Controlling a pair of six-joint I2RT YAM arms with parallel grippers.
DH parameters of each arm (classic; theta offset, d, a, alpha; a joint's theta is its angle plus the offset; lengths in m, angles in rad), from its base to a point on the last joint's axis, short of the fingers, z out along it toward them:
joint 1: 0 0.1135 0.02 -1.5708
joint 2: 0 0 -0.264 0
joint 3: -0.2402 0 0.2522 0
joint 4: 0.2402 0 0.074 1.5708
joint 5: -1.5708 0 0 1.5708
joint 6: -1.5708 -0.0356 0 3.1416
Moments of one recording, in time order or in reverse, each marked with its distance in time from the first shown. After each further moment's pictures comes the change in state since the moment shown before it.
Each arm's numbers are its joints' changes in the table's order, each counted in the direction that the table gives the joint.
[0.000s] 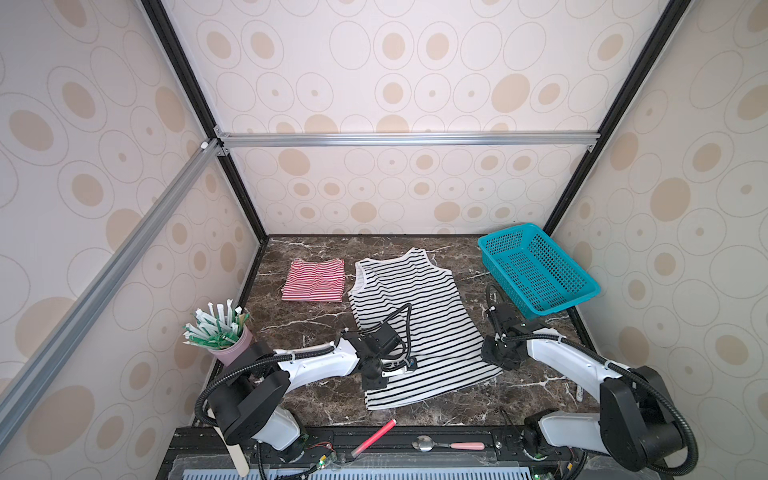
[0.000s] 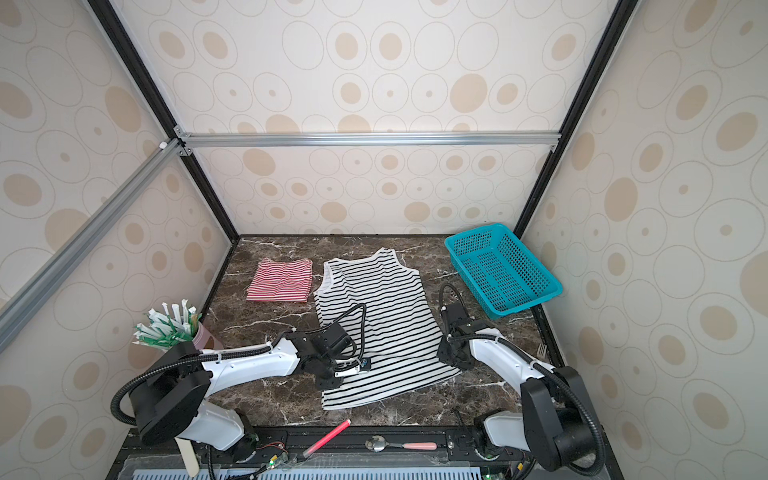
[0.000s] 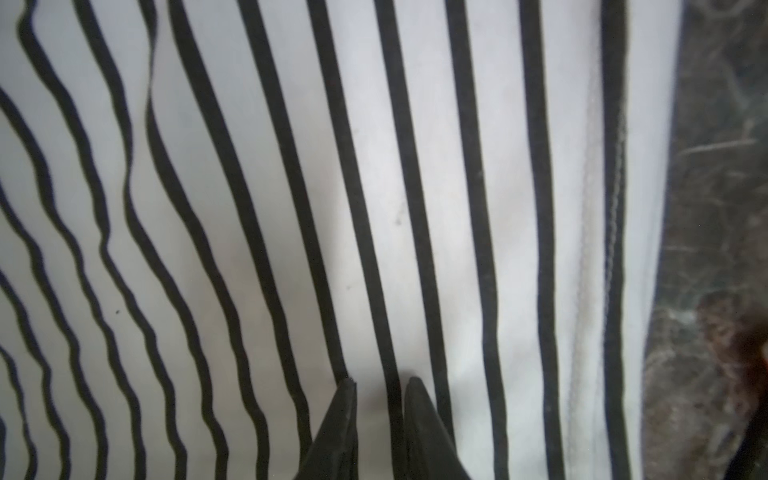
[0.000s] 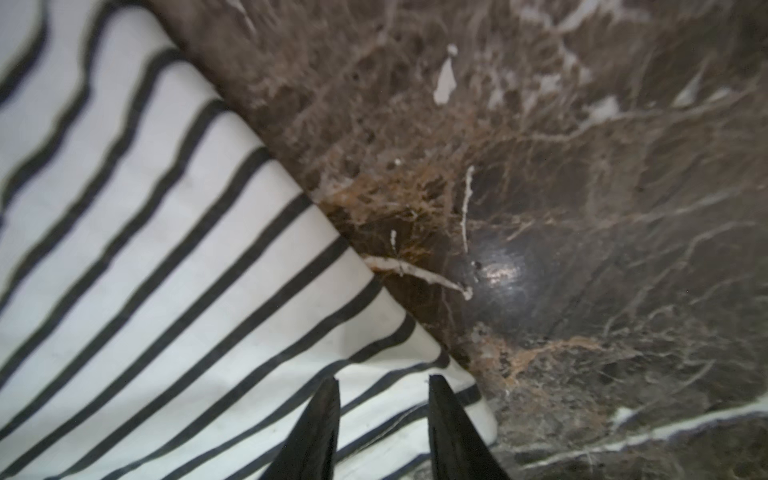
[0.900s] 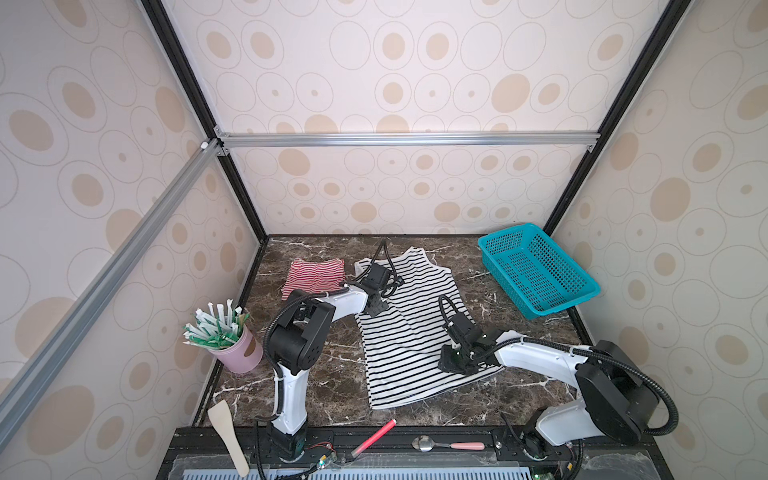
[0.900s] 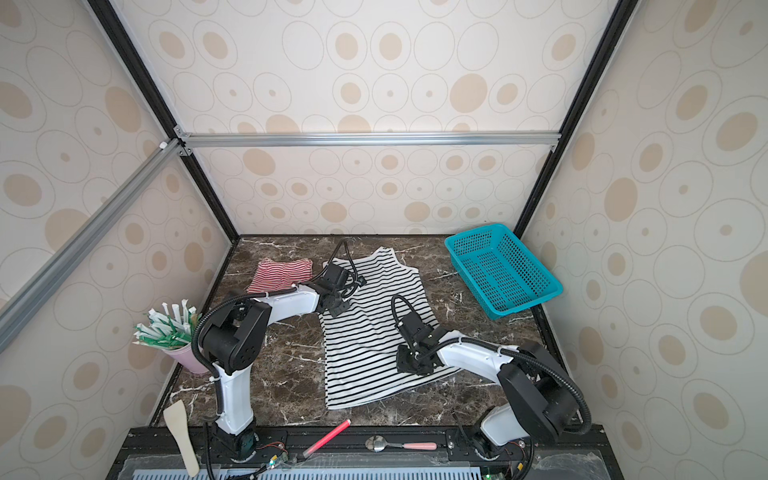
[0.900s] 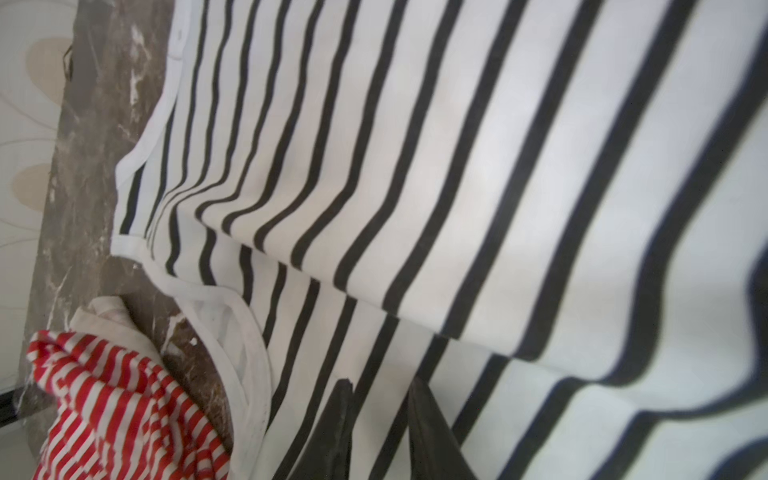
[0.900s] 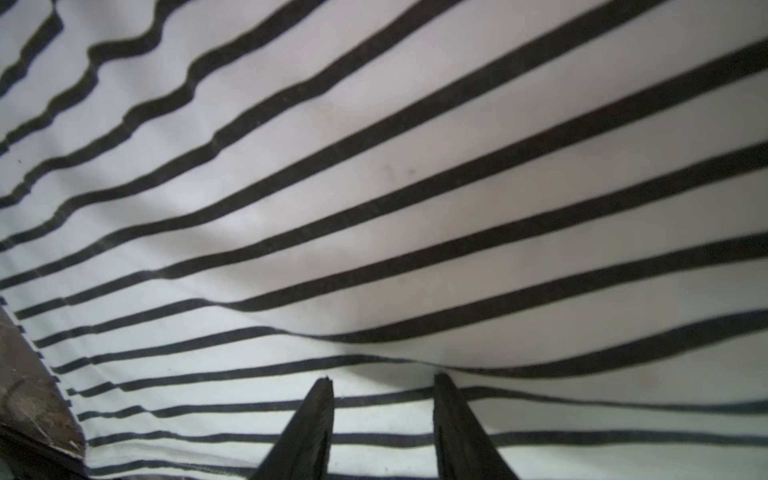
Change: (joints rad) left arm 0.363 0.513 -0.484 -0.306 0.251 0.068; right arm 0.330 0.187 -0.027 -0.229 0.179 -0.106
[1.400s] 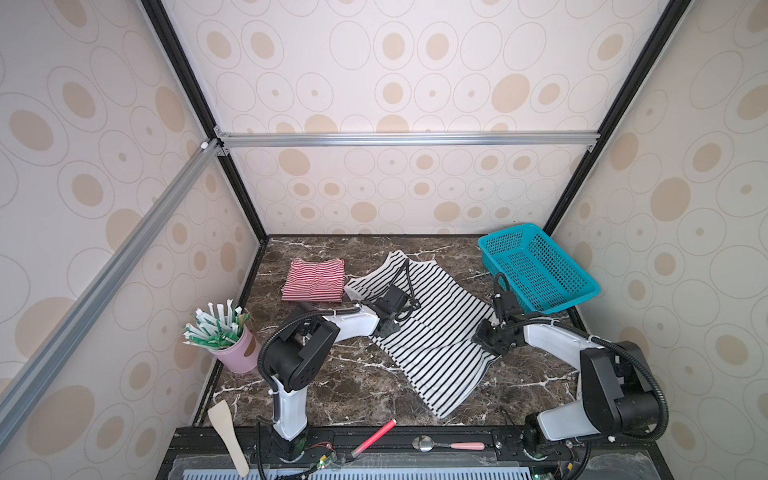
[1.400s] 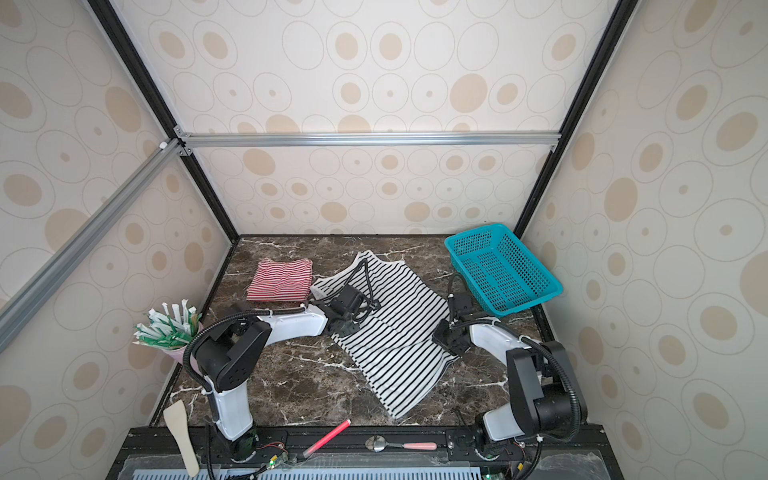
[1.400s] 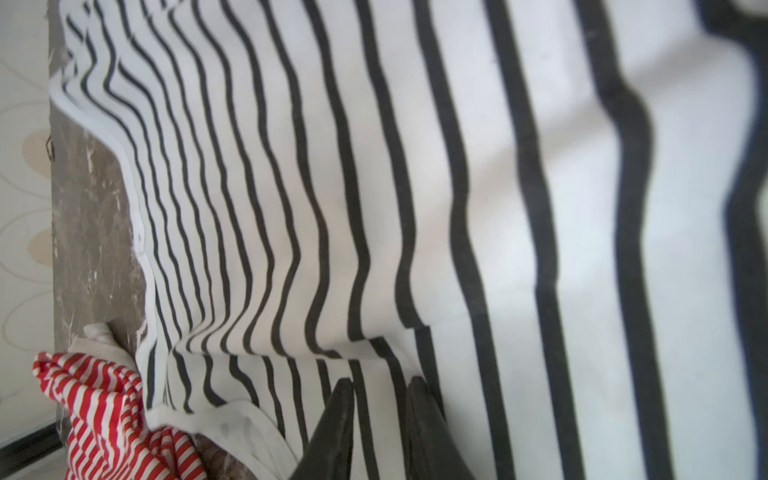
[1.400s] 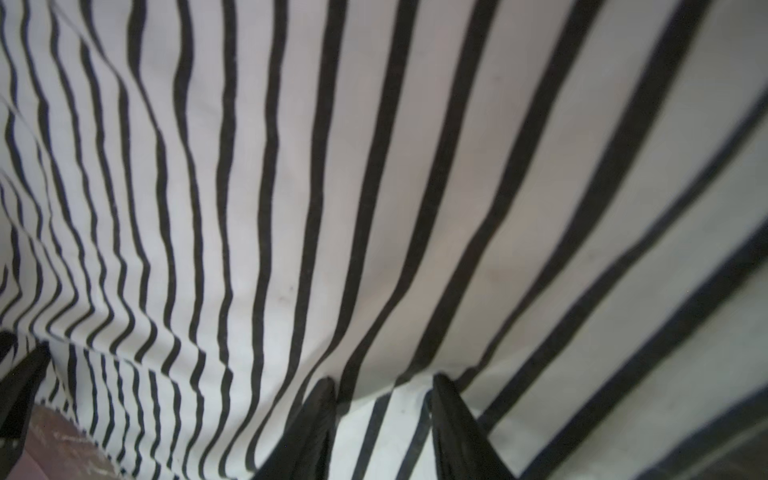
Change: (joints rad) left arm -0.229 -0.117 0.172 -0.016 0.058 -0.006; right arm -0.487 0.018 -0.021 0.004 0.029 0.024
